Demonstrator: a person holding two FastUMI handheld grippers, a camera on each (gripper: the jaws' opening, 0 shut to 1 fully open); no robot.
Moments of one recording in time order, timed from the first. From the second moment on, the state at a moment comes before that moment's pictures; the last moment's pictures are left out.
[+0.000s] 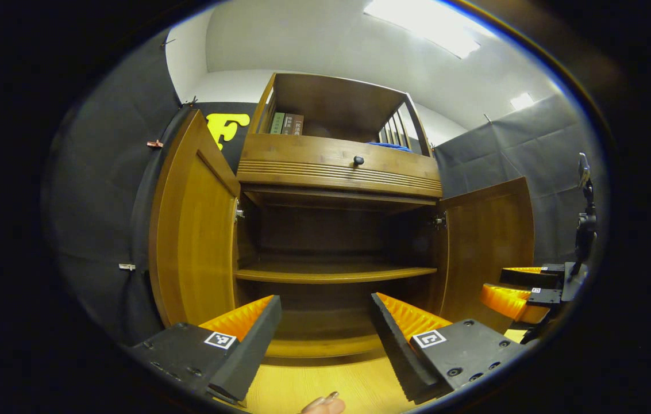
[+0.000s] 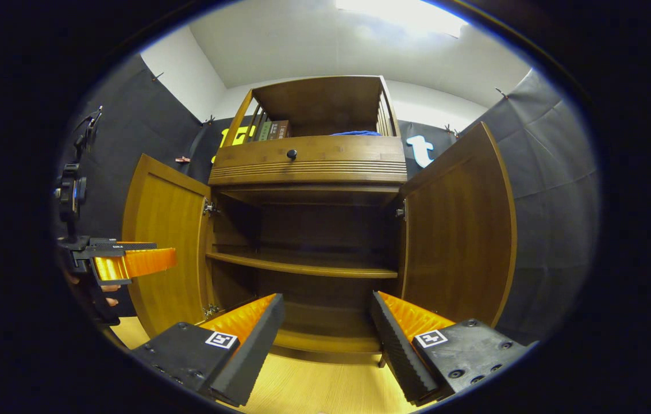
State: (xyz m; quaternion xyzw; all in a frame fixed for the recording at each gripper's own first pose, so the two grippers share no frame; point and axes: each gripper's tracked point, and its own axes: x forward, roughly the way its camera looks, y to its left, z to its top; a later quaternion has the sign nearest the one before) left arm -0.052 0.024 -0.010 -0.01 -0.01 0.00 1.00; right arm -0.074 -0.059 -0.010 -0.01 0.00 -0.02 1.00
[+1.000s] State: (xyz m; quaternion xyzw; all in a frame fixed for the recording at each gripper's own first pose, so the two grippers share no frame) left arm -0.047 0.025 -0.017 -0.02 0.00 0.01 1.00; right arm -0.079 -0.045 -0.007 -0.02 0.00 0.00 1.00
